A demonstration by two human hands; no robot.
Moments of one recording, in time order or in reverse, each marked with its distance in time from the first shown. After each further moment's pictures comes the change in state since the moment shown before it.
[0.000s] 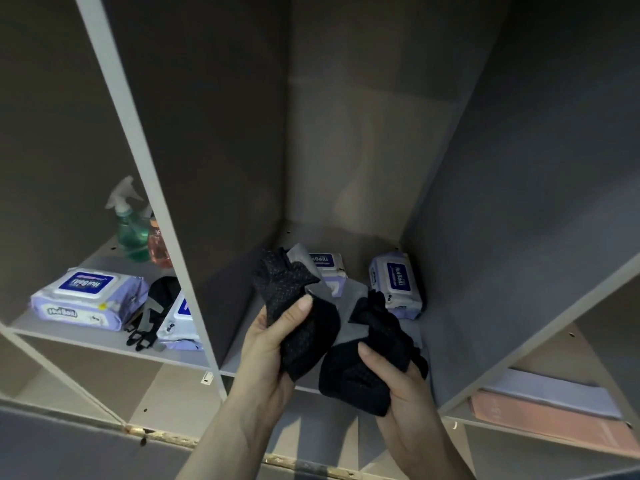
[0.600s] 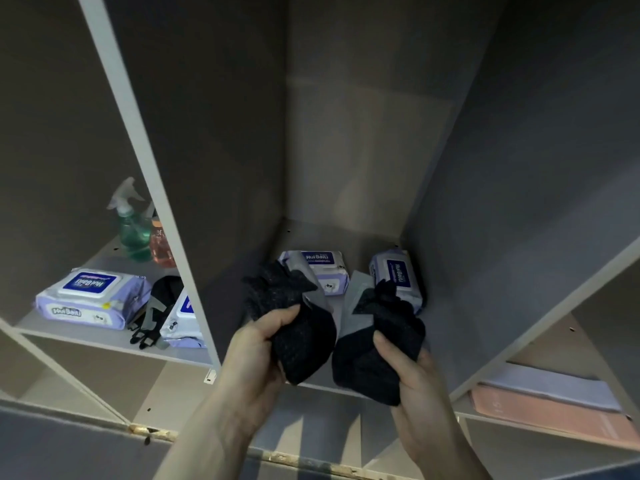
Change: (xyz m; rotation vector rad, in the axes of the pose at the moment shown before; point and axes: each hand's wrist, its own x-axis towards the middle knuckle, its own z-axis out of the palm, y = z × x) left_hand -0.019 0.018 0.002 0.118 0.059 -0.218; right_hand -0.007 -0.010 0.004 -0.094 0.241 -0.061
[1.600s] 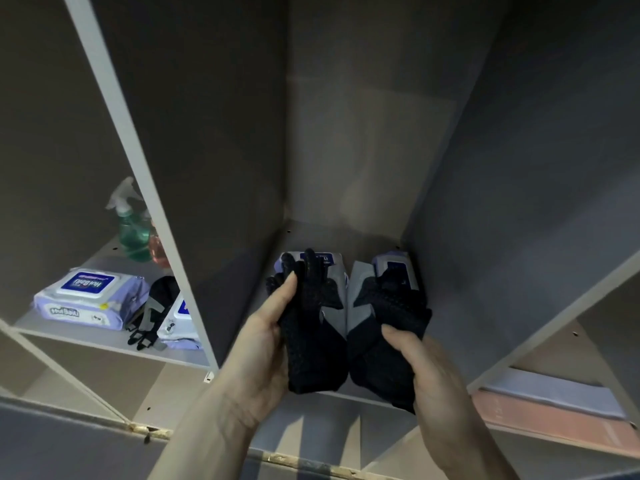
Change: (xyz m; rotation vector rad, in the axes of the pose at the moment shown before) left_hand -0.003 0.010 0.017 0.043 -0.144 -0.083; right_hand -0.017 -0.034 0.007 -0.402 -0.041 0.023
